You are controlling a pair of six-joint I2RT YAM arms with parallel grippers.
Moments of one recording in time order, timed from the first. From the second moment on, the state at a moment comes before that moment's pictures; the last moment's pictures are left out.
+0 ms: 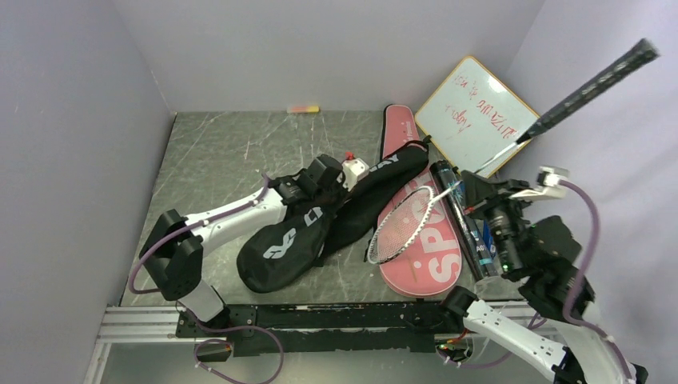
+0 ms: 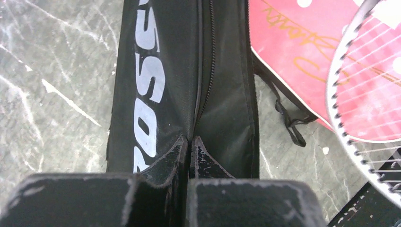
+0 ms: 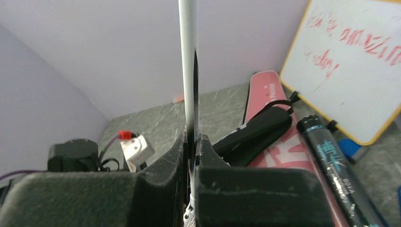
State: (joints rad) left arm -0.87 1.60 1.23 -0.35 0.00 -0.01; right arm 0.80 0.47 1.14 -0.56 0.71 0.39
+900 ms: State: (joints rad) left arm -0.83 1.42 1.14 -0.38 -0.12 0.10; right arm 0.80 0.49 0.49 0.19 0.70 0.79
